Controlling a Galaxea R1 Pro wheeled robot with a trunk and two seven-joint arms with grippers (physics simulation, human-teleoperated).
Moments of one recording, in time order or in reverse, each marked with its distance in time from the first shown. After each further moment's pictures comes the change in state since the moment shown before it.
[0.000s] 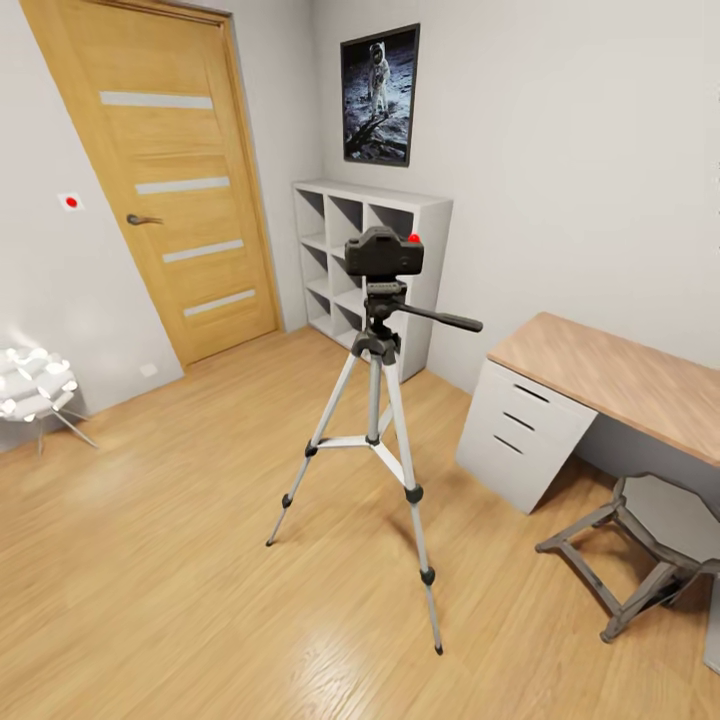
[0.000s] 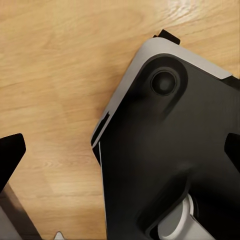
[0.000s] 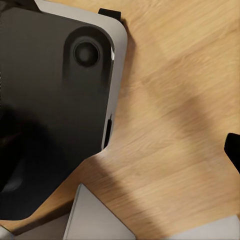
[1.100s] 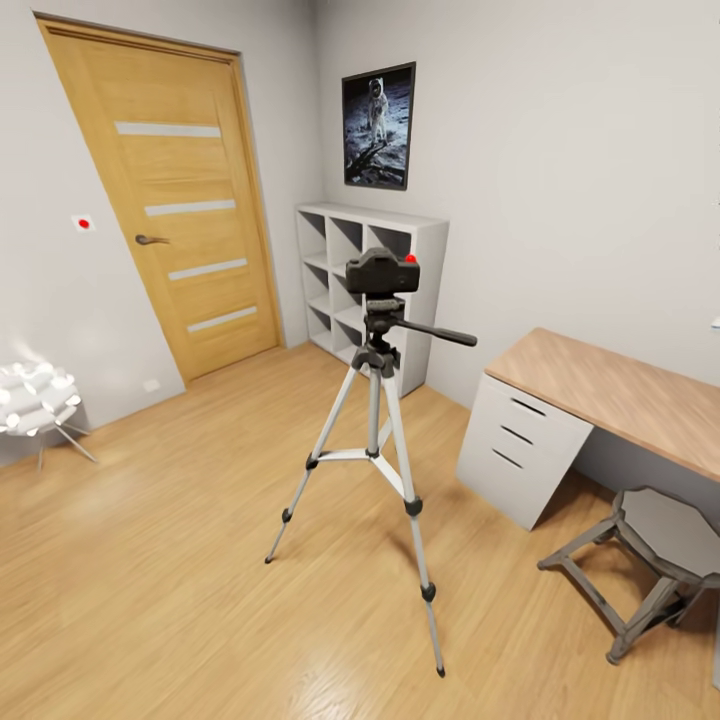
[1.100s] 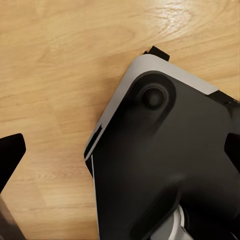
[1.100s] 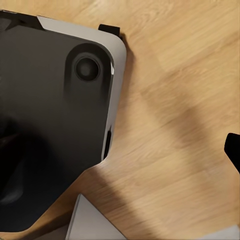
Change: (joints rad) left arm 0.000 0.000 0.000 0.001 0.000 0.000 0.000; right arm 0.006 0.003 -0.001 0.000 0.000 0.005 0.000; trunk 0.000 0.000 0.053
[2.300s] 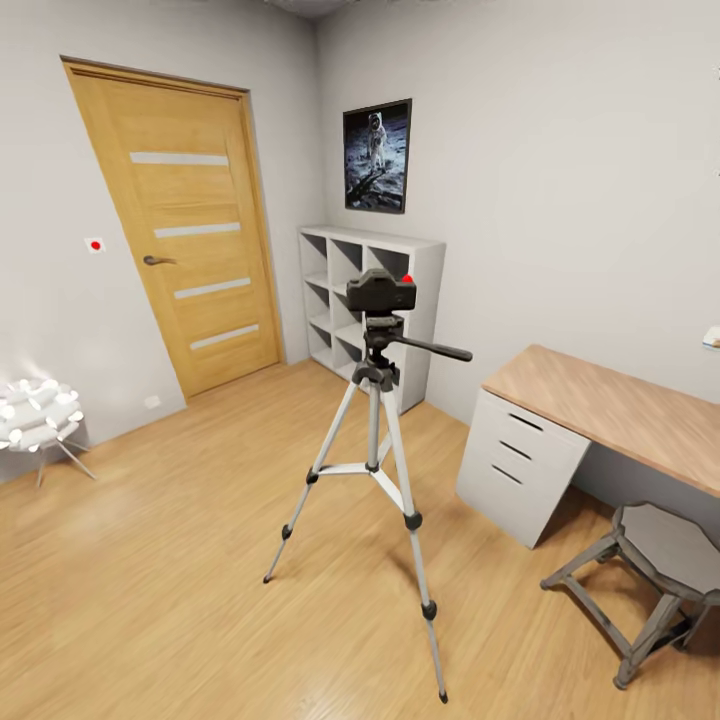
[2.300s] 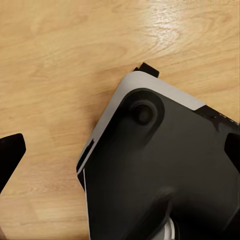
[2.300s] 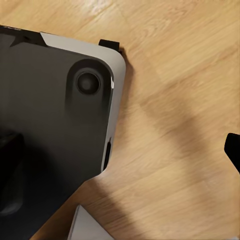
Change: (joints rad) left arm 0.000 0.000 0.000 0.000 0.000 0.000 0.000; right arm 0.011 0.003 0.001 0.000 0.000 0.000 0.001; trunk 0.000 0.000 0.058
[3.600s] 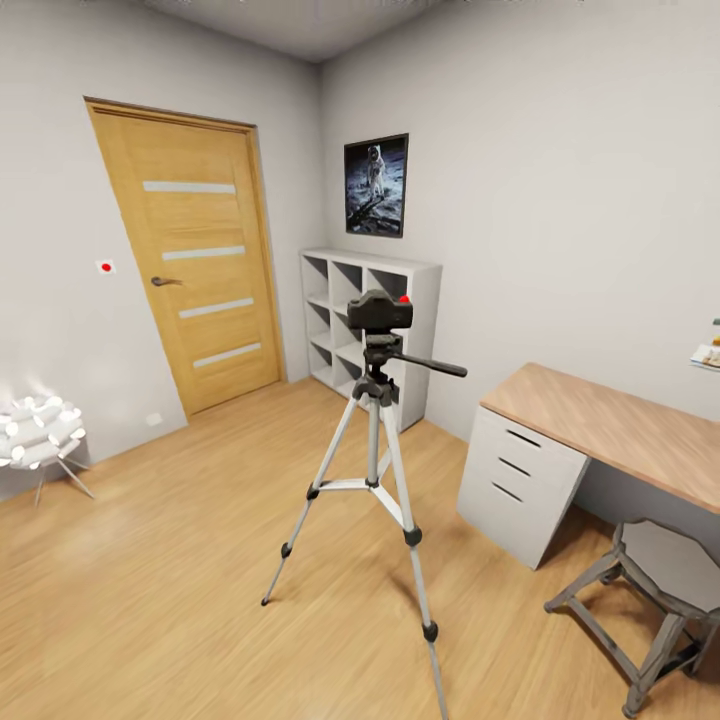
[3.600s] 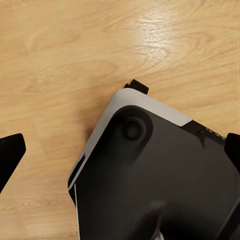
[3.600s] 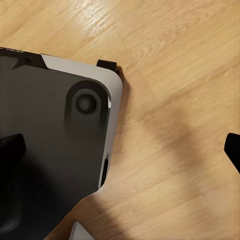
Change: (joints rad) left arm 0.000 0.000 0.000 0.000 0.000 0.000 0.000; right arm 0.000 0.000 0.000 0.000 0.000 0.000 0.000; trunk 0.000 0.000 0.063
